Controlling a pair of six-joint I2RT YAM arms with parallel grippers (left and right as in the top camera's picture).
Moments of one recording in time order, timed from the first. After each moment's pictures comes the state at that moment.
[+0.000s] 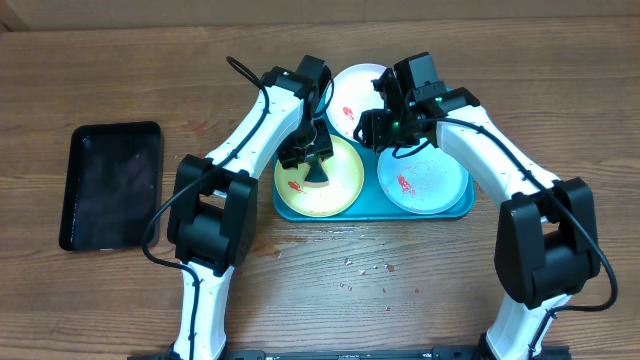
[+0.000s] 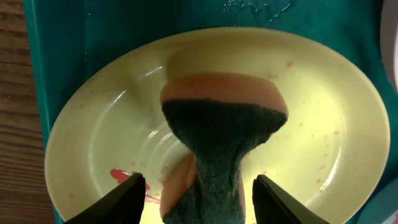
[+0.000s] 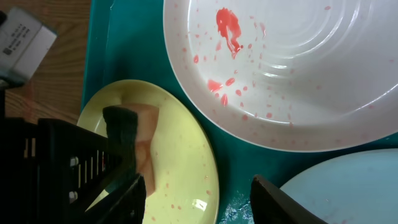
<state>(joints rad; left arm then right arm) -0.40 2.25 1.85 -1.16 0.10 -0.67 0.32 1.96 1.48 -0.65 -0.37 0.26</state>
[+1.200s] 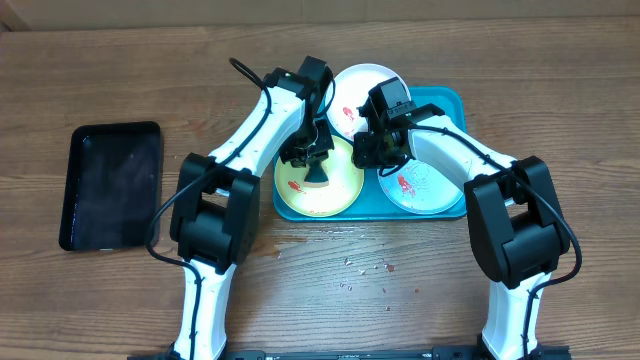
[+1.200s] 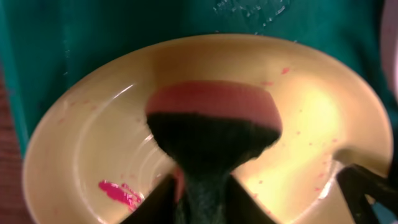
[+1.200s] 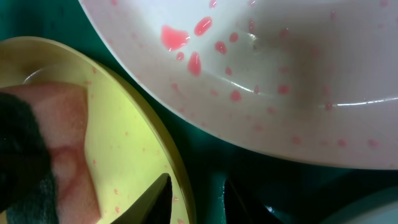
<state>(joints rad) -0.40 2.27 1.85 -1.14 0.11 -0.66 0.38 2.10 1.44 -0.60 -0.29 0.31</state>
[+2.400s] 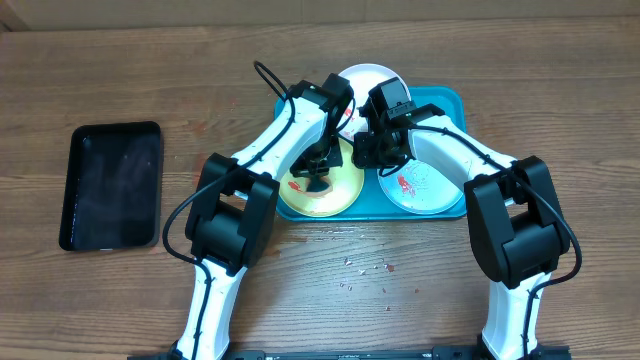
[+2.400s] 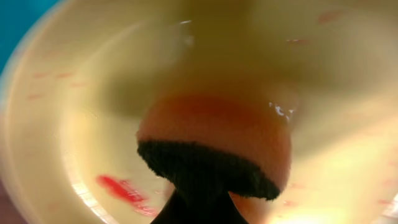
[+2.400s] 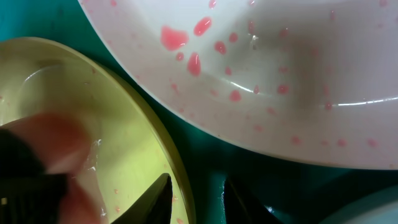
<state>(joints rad) -0.48 2.30 1.83 -1.20 -0.07 -0.66 0.38 2.10 1.44 -0.60 -0.29 0.31</state>
